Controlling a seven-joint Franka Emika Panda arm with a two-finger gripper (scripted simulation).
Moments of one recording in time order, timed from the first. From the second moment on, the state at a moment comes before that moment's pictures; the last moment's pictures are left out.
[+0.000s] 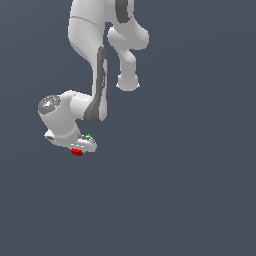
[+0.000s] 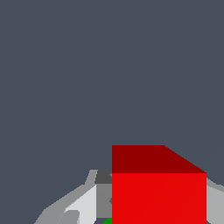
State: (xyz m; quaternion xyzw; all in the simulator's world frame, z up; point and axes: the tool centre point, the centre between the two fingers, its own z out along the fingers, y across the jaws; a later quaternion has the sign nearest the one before) arm 0.001 -0.237 0.061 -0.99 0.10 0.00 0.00
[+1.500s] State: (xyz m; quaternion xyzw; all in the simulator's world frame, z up) arm -0.033 -0.227 0.095 -0.99 0.10 0.00 0.00
